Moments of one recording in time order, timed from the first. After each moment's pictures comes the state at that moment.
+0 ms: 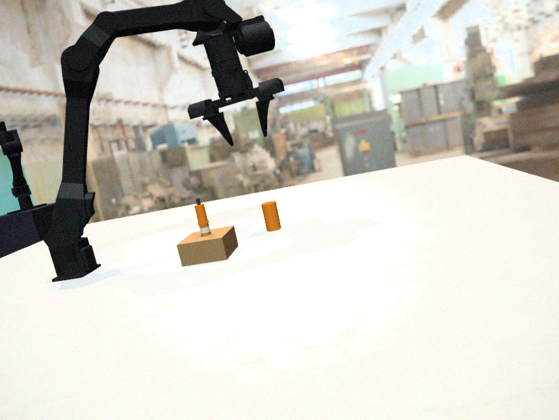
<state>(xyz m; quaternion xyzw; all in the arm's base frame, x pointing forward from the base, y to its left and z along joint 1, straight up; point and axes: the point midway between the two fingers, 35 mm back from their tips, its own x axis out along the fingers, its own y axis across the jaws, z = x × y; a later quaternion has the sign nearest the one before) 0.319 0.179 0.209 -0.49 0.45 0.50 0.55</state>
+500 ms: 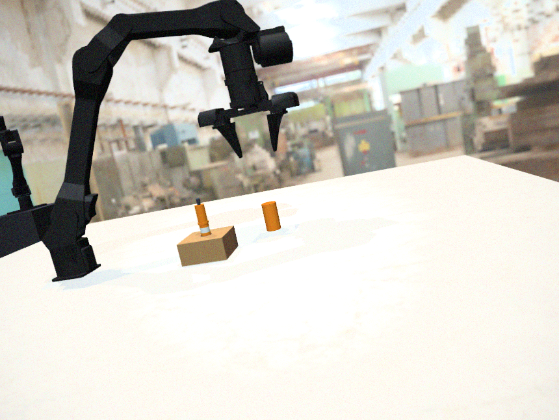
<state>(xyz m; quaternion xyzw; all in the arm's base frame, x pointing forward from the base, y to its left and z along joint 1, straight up) 0.341 0.149 0.182 -0.47 0.50 0.49 0.54</state>
